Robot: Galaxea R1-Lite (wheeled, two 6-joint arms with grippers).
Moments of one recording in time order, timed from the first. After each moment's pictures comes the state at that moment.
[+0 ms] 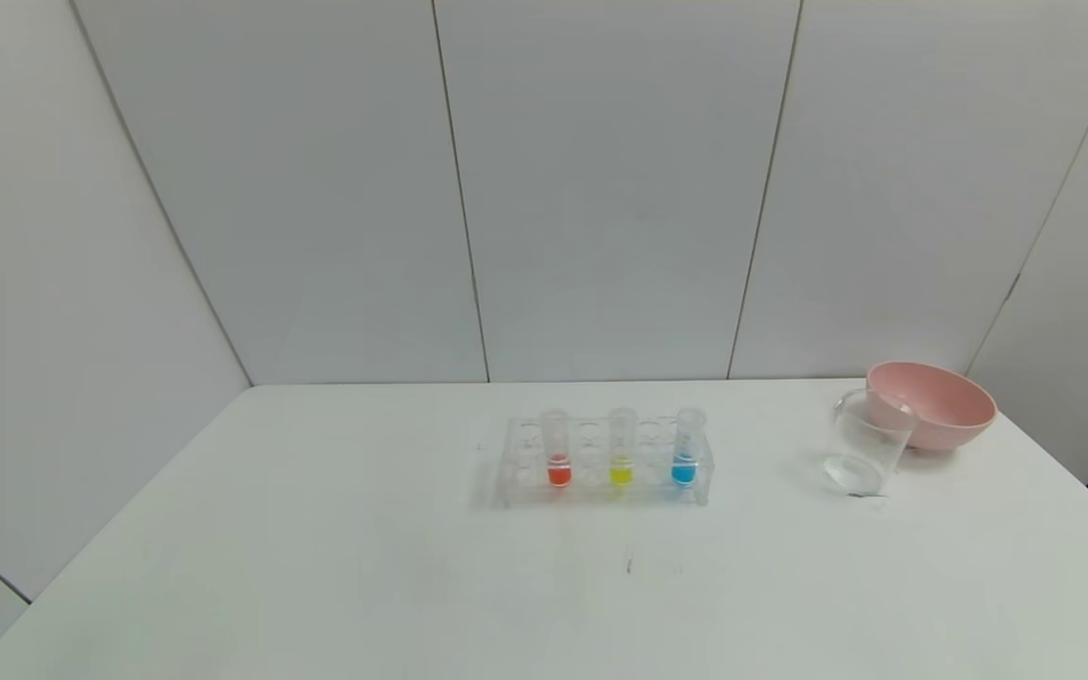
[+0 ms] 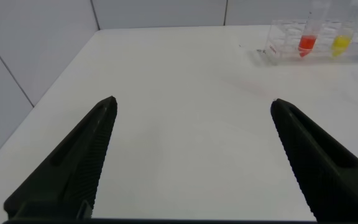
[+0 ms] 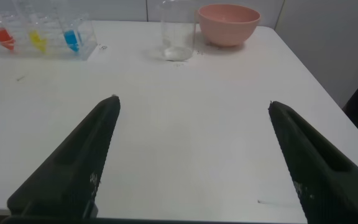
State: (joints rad) left arm 0.00 0.00 0.00 0.00 0.00 0.00; right arm 0.00 0.00 0.00 0.00 0.00 0.00
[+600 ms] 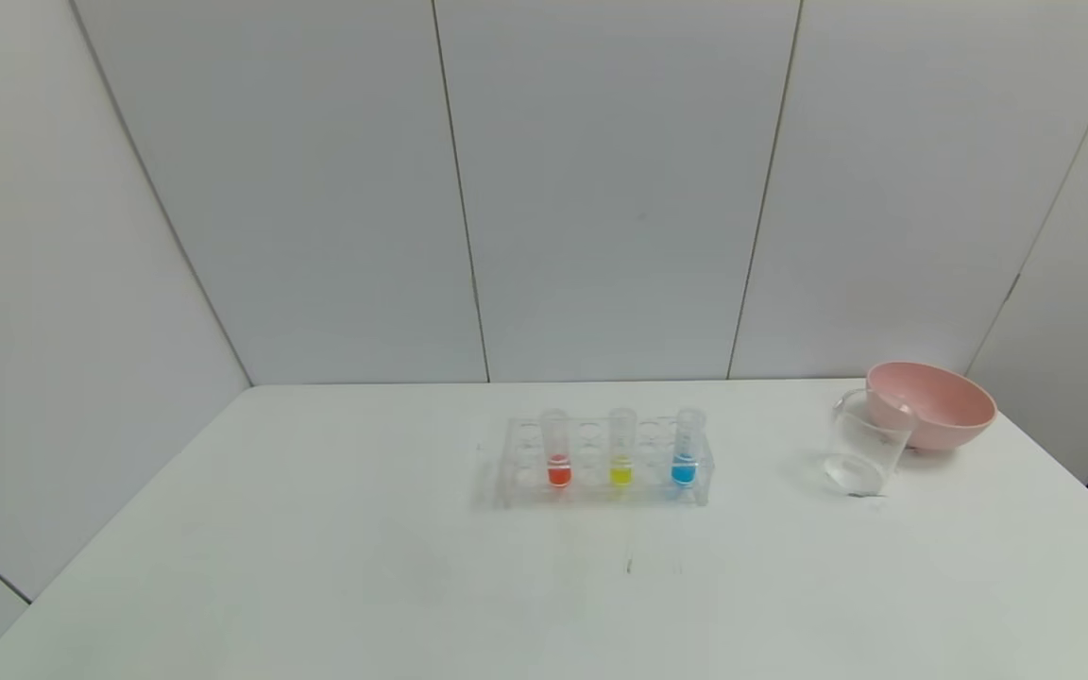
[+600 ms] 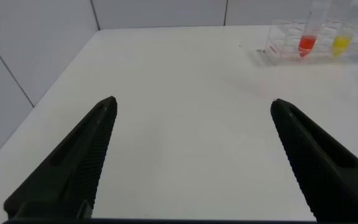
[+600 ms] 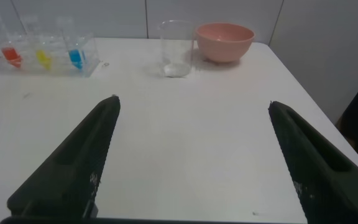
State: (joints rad) left arm 0.00 0.00 0.00 0.00 0.00 0.00; right arm 0.00 0.01 -0.06 0.00 0.00 0.00
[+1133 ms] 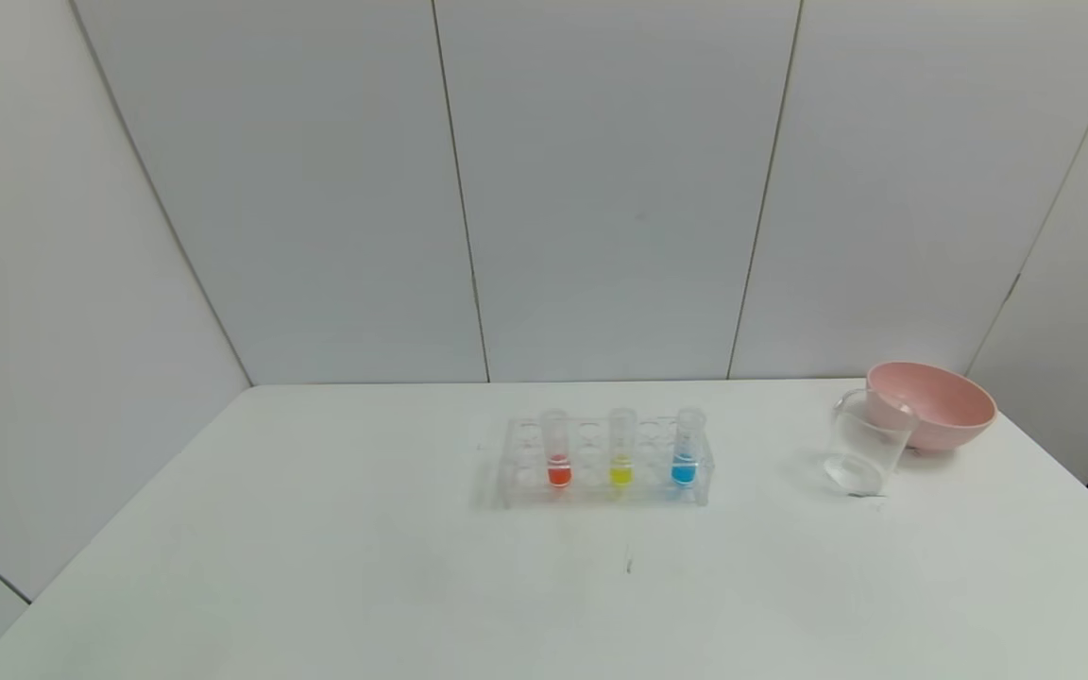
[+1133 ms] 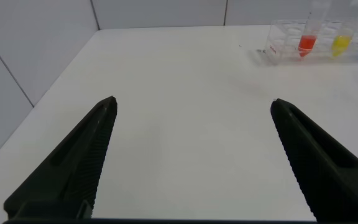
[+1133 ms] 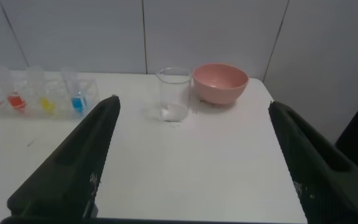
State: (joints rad) left arm 0.00 0.00 0.00 0.00 0.00 0.00; right arm 0.00 0.41 -0.20 -0.30 -0.01 -0.01
